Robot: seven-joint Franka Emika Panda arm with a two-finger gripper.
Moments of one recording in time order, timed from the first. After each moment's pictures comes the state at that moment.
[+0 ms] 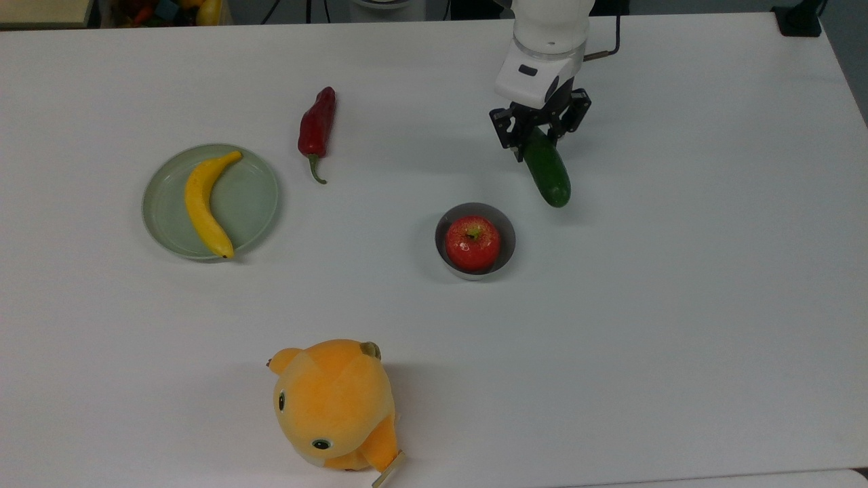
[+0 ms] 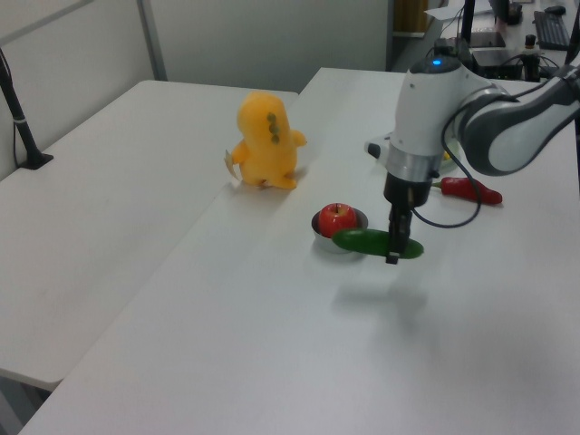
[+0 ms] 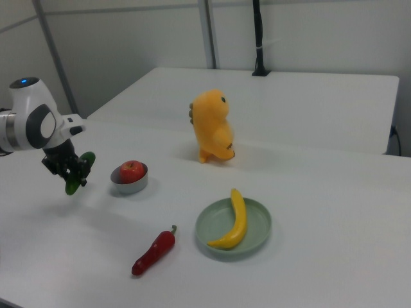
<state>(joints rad) 0.16 0.23 0.32 -1.99 -0.08 2.37 0.22</state>
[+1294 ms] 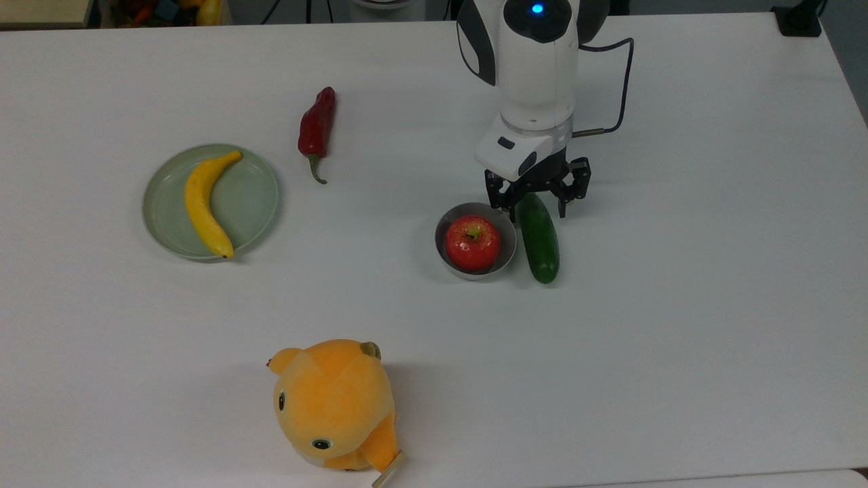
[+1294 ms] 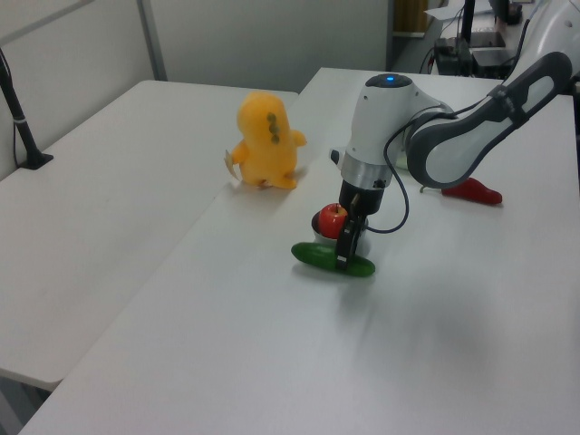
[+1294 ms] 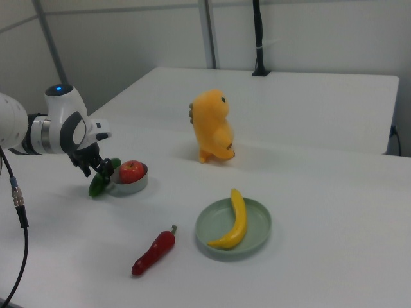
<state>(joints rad) 0.13 0.47 0.30 -1.78 -0.08 2.45 0.35</state>
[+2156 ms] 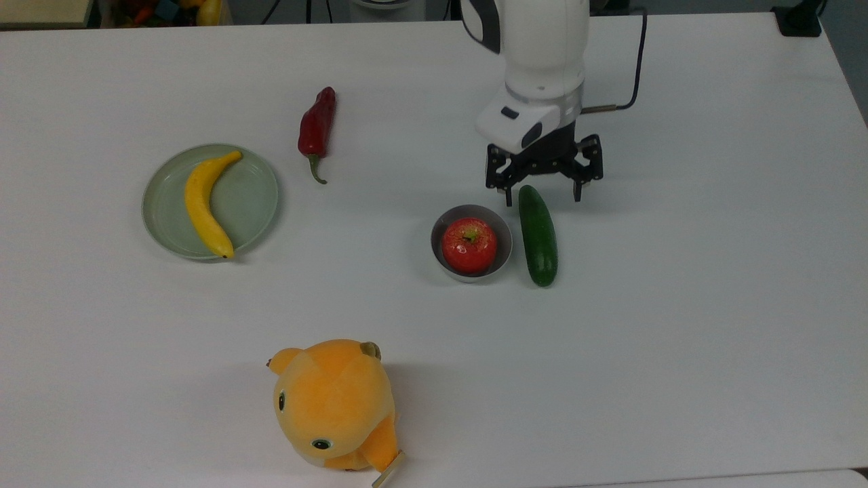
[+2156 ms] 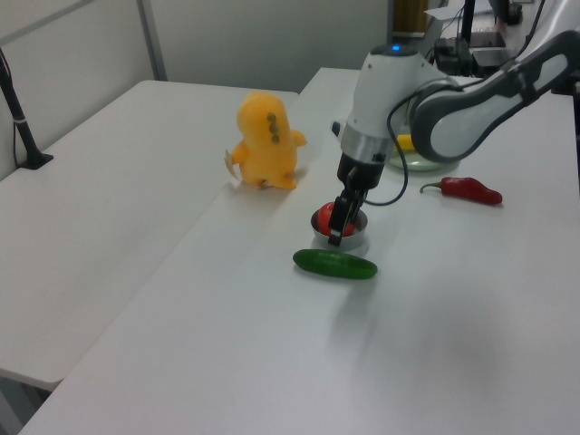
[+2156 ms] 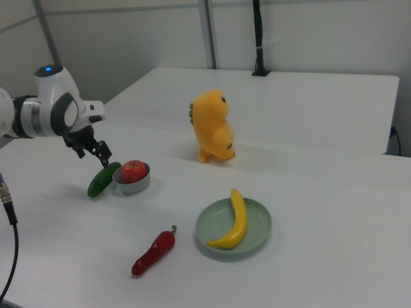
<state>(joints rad) 0.13 0.38 0.30 -1.75 -0.08 2.38 0.40</state>
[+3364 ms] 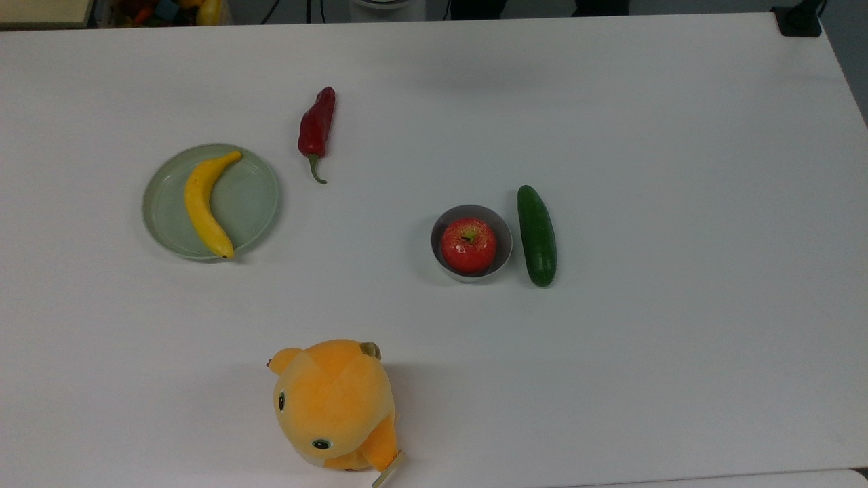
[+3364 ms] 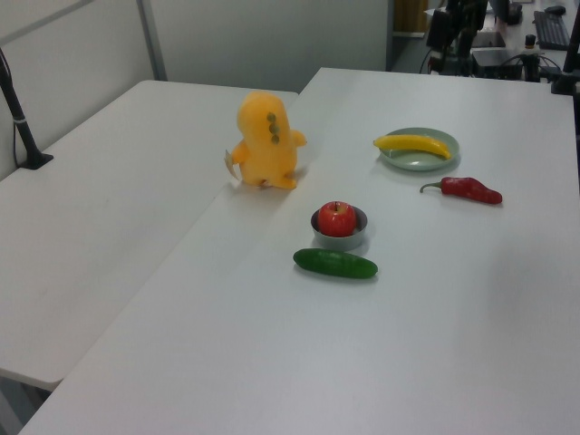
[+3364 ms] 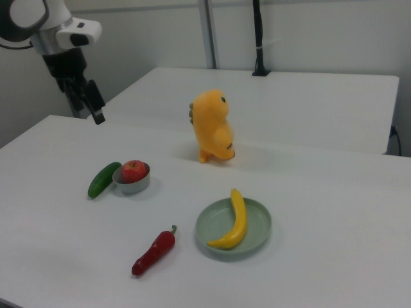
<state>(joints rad) 0.12 -0.14 0.01 -1.71 0.00 1.68 0.41</state>
